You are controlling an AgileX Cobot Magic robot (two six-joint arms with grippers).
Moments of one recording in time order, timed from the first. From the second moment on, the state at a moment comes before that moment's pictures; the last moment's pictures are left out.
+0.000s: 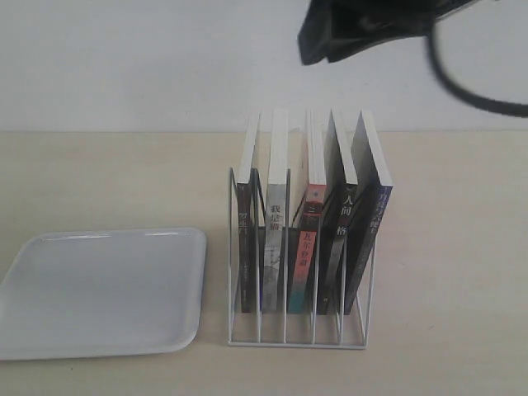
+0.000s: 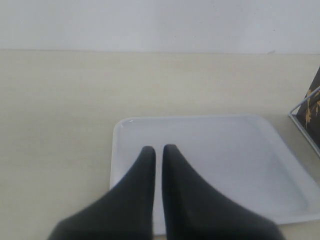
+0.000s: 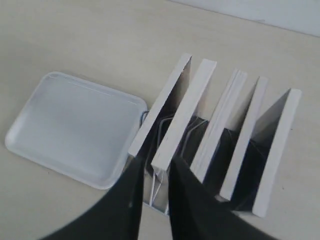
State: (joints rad) left arm -0.11 0.00 0.00 0.11 0.35 -0.17; right arm 0.89 1.36 -1.51 -0.25 1.04 0.53
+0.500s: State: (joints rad) left arm -0.11 0.00 0.00 0.11 0.35 -0.17; right arm 0.89 1.78 -1.84 -0.28 1.20 0.64
